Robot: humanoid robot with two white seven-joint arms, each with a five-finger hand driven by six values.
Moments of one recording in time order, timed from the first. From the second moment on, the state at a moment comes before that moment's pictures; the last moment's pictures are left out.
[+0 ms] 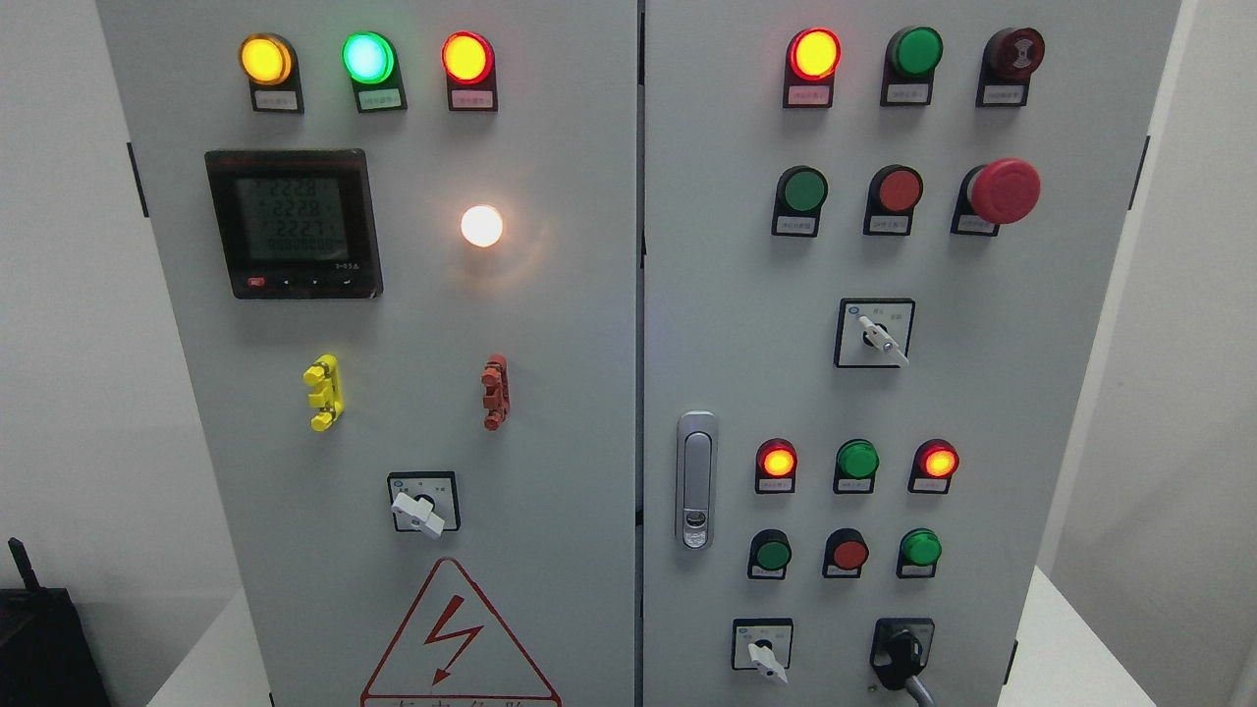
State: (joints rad) left arm -0.05 -0.08 0.07 0.11 -0.08 -0.10 -0.12; right arm 0.09 0.08 0.03 -1.83 -0.10 -0.05 0.00
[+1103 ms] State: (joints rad) left arm -0.05 -0.08 0.07 0.11 -0.08 -0.10 -0.12; right arm 0.09 0.08 0.02 -1.83 -0.10 -0.05 0.02
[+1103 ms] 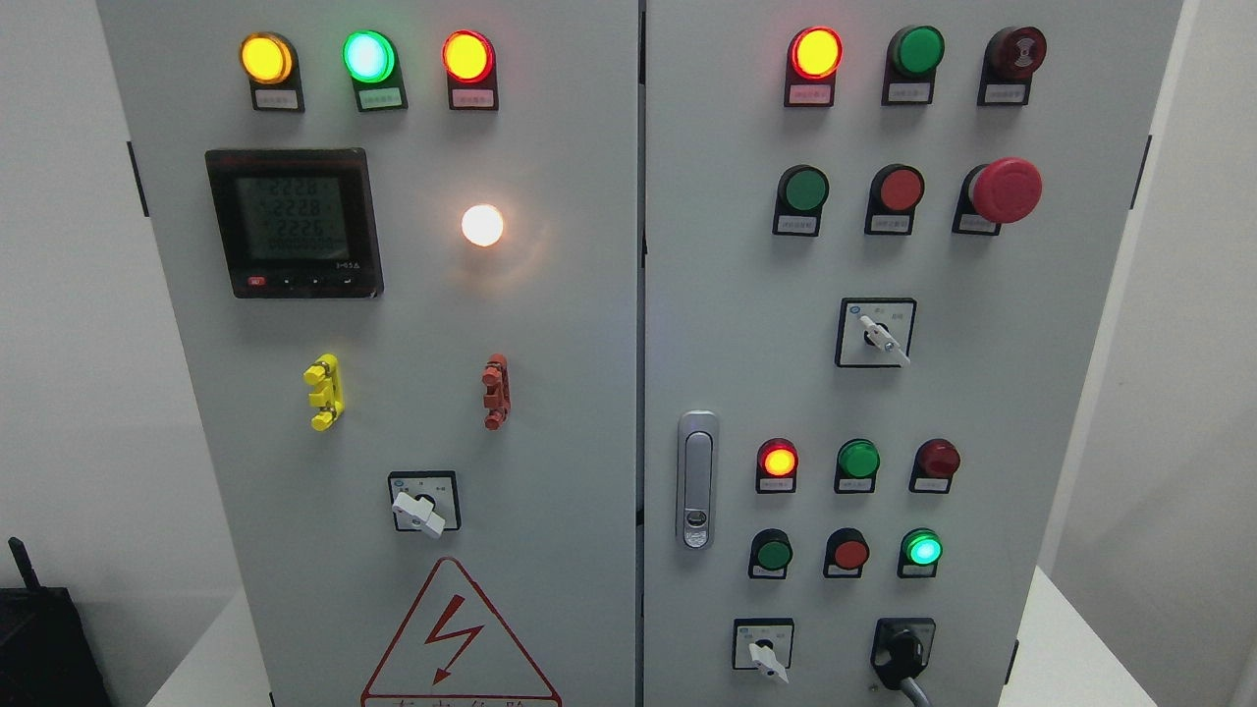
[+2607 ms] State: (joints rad) left arm -0.05 -0.08 0.07 0.11 -0.08 -0.10 -0.12; right arm 0.09 0.08 0.01 -1.83 -0.10 -0.05 0.01
